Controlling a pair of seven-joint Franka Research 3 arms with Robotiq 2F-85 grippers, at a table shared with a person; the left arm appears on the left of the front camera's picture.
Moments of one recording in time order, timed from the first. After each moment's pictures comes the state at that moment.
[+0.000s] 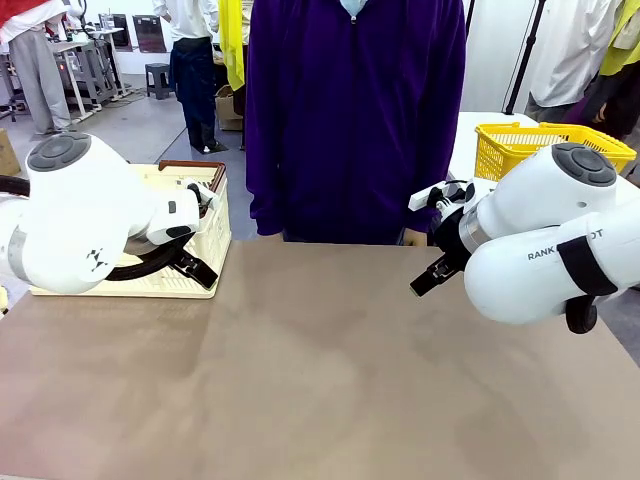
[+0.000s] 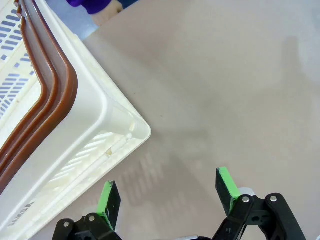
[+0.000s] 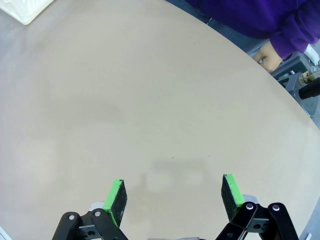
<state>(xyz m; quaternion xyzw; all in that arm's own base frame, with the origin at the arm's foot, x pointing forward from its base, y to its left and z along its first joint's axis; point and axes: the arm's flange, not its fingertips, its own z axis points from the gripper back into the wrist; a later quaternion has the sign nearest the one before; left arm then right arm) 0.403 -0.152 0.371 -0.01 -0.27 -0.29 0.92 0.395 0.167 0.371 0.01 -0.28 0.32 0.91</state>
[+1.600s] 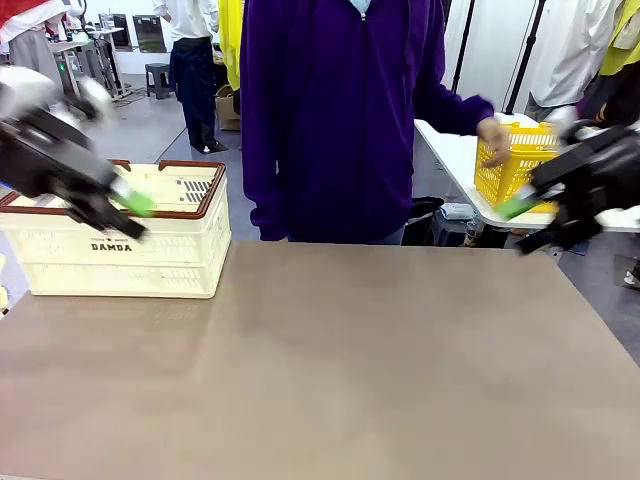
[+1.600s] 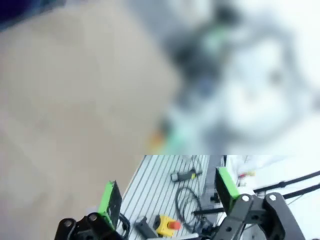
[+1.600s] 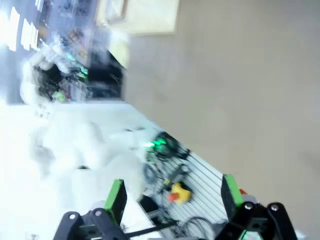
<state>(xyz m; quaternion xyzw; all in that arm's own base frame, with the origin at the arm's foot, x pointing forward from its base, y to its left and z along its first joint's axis) 0.315 -0.031 0.537 -0.49 -0.16 -0.25 0.82 0.331 0.005 0.522 0.48 -0.06 0.08 0.87</state>
